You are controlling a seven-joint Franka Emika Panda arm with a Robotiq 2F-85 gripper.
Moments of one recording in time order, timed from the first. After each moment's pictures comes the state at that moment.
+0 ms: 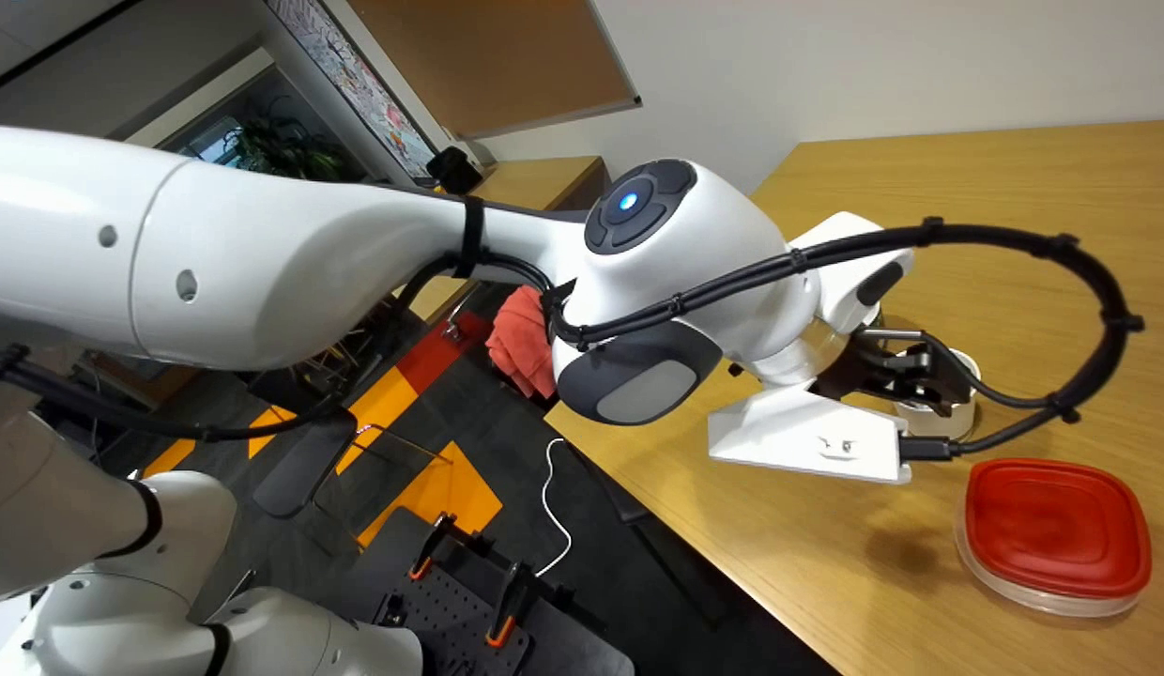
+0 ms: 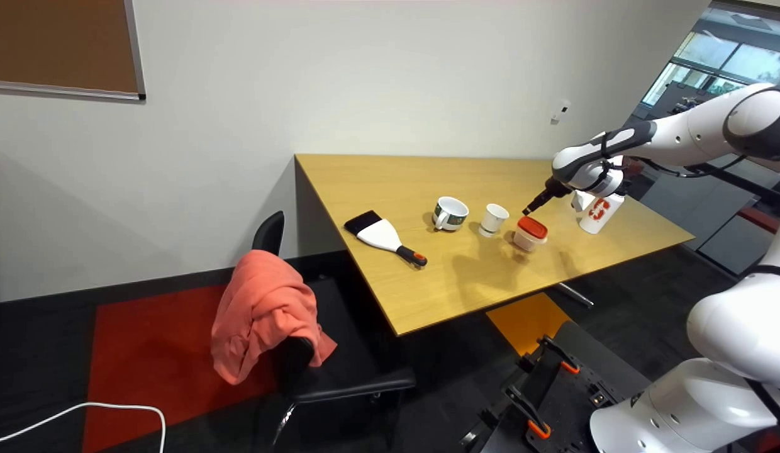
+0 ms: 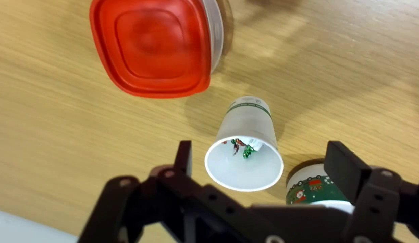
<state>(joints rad) -0.96 0.50 0.12 -1.95 0.10 2.81 -1.00</state>
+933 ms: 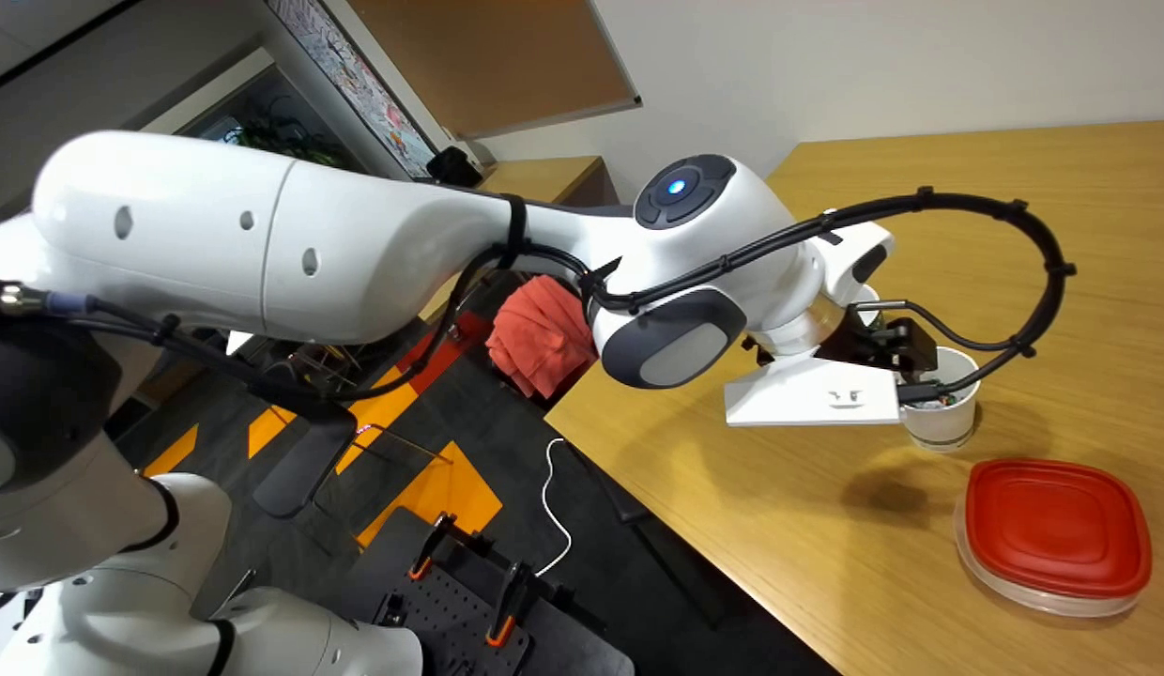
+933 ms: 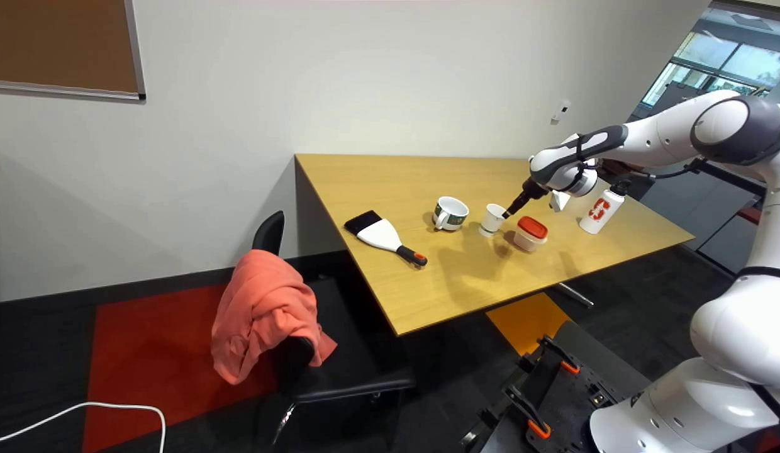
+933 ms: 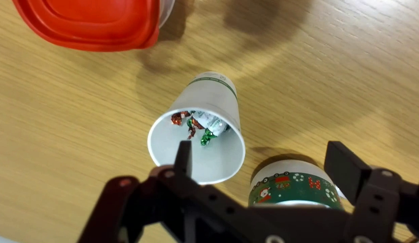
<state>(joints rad) -0.85 0.62 0.10 -1.84 0.10 2.75 -1.02</state>
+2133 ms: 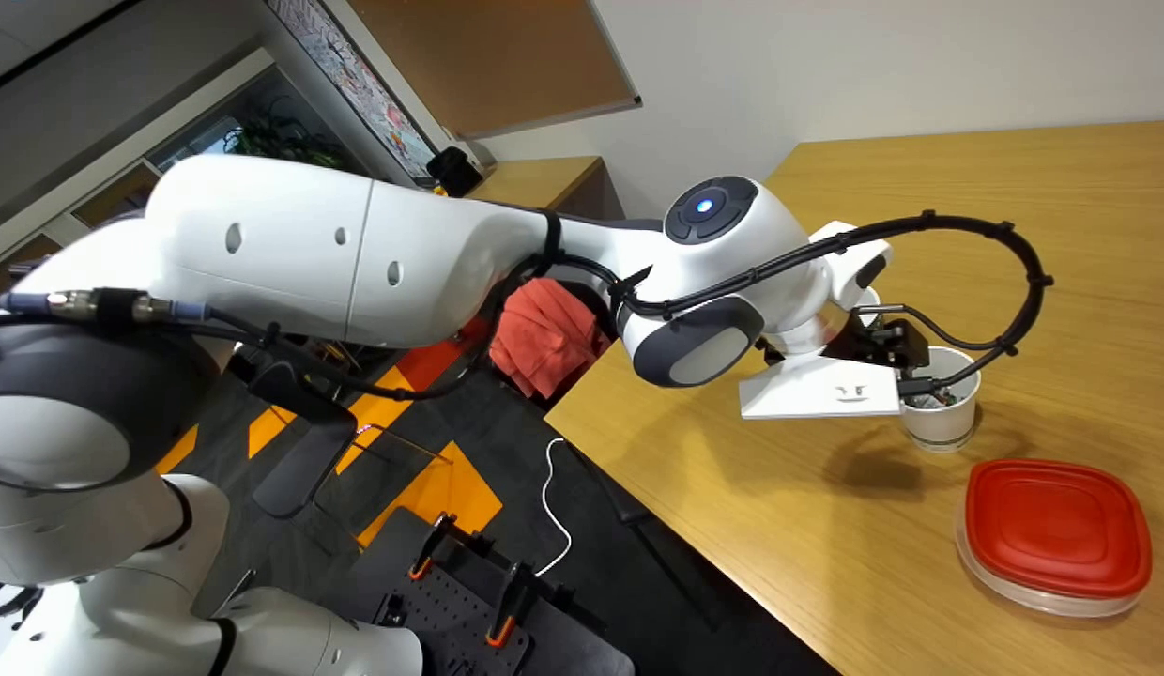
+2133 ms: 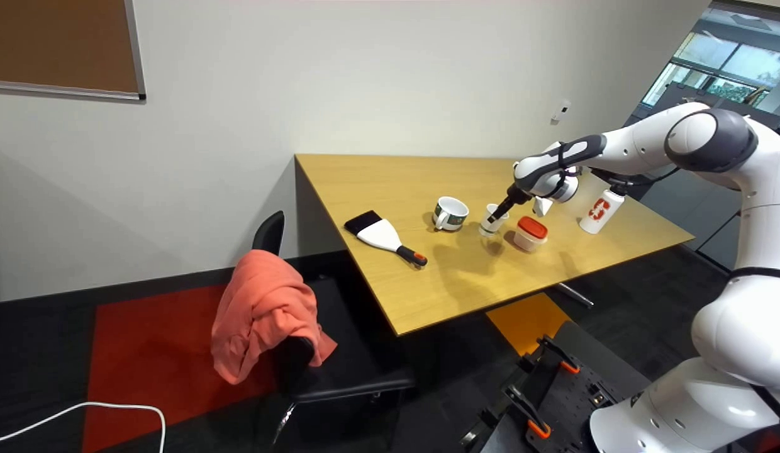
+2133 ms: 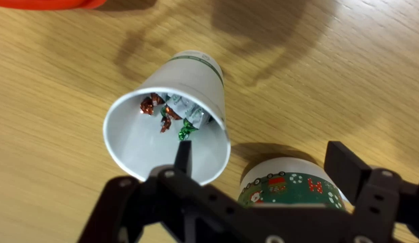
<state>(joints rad) -0.82 0.74 0.11 -1.75 0.10 2.77 -1.00</state>
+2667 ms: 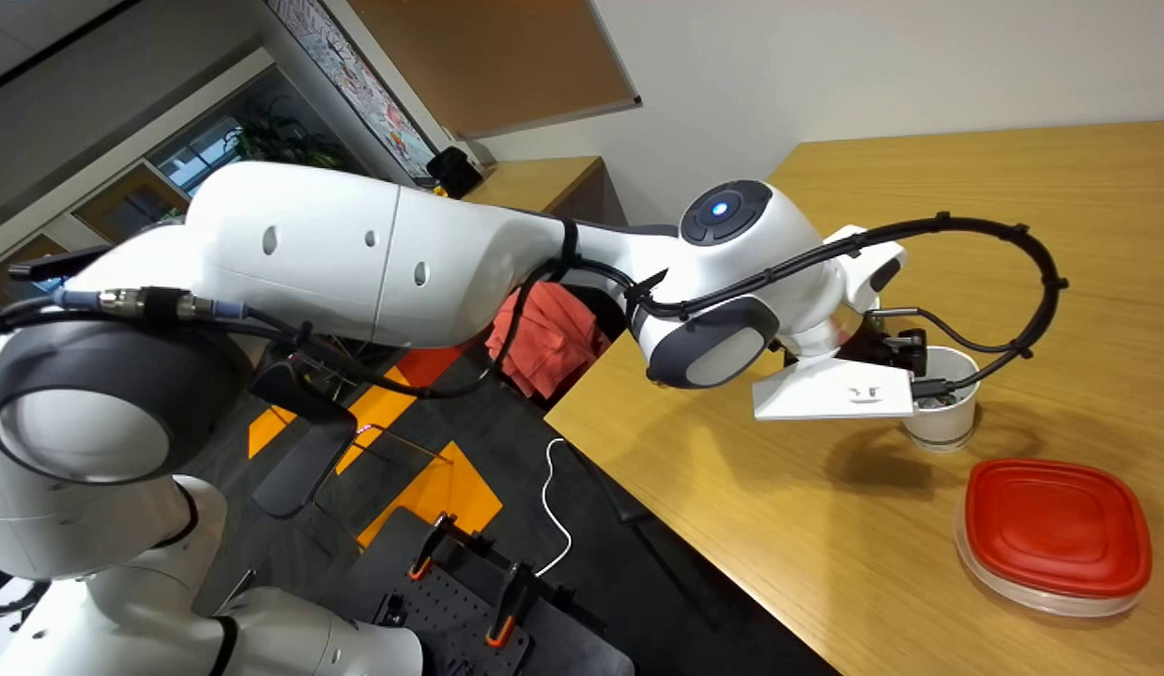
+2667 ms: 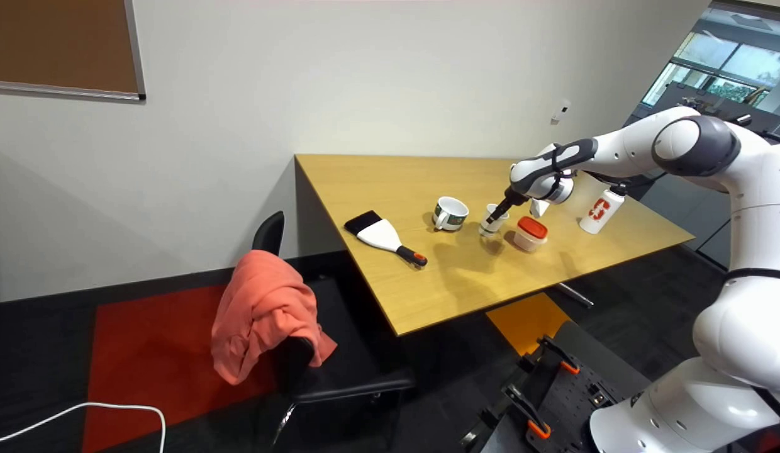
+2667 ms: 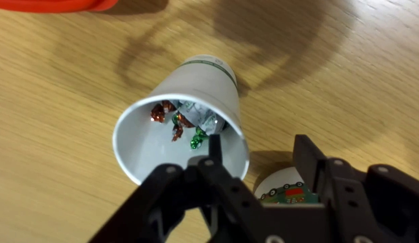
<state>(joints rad) -0.78 0.79 0.07 -1.69 0.10 2.77 -0.98</state>
